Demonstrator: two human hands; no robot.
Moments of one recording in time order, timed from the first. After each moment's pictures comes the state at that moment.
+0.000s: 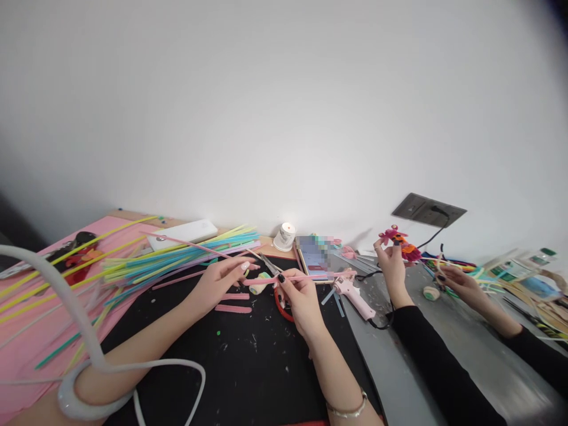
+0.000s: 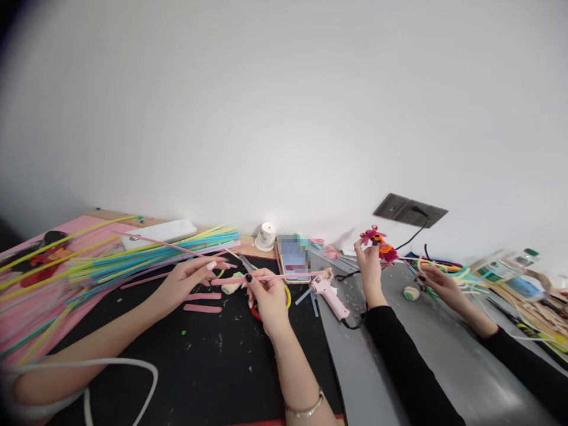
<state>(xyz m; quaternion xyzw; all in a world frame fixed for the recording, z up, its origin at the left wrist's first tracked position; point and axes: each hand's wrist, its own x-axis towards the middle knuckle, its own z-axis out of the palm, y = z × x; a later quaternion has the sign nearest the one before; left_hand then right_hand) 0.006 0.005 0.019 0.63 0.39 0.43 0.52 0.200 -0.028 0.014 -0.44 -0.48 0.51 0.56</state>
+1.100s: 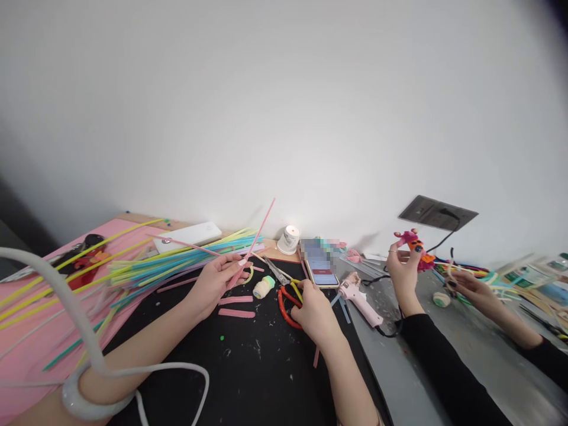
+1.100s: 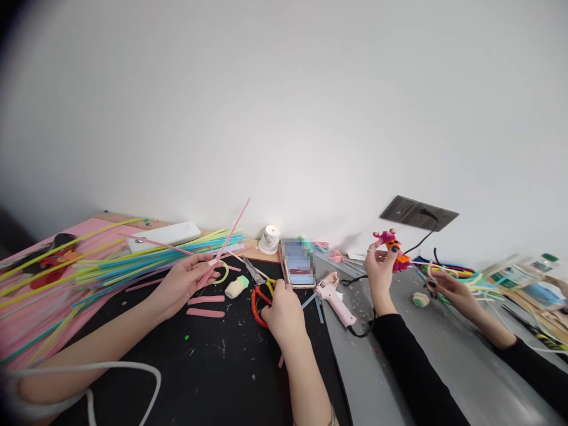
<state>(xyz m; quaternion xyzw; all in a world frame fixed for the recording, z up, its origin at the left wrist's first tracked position) 0.005 0.016 0.009 0.38 0.40 0.51 0.66 0.224 -0.035 0.024 -0.73 -0.66 0.12 0.14</state>
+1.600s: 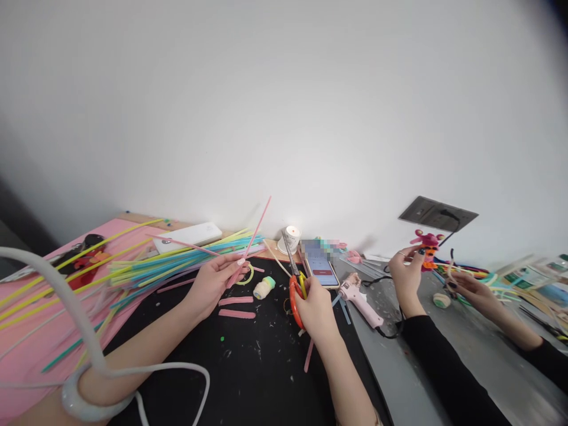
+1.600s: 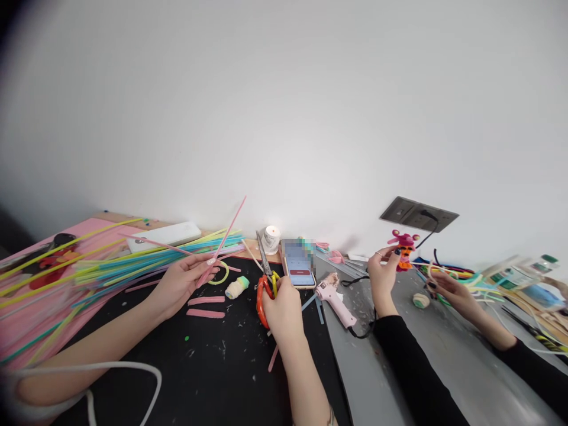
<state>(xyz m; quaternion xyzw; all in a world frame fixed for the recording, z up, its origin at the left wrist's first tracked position) 0.006 0.014 0.013 0.36 0.40 0.55 0.64 0.223 -0.030 0.021 -0.74 -0.61 0.11 0.28</state>
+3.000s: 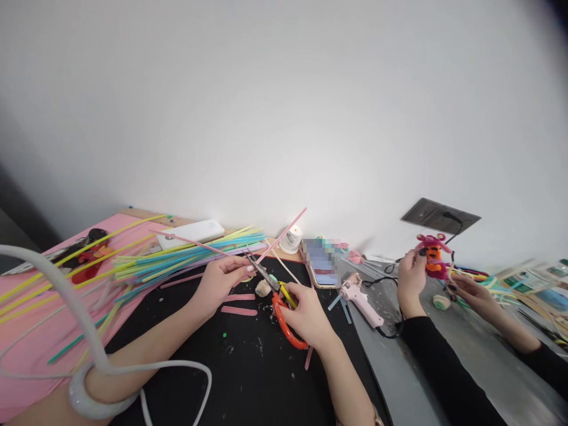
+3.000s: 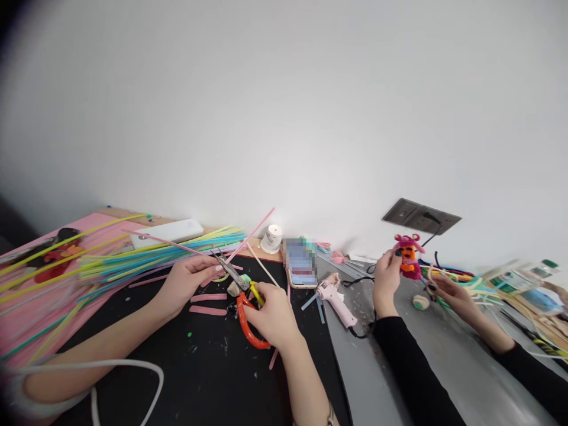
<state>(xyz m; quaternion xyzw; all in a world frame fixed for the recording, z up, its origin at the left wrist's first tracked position) 0.011 0.012 0.010 0.49 0.41 0.53 0.56 0.209 -0.040 0.028 -0.58 -0.73 0.22 0.28</state>
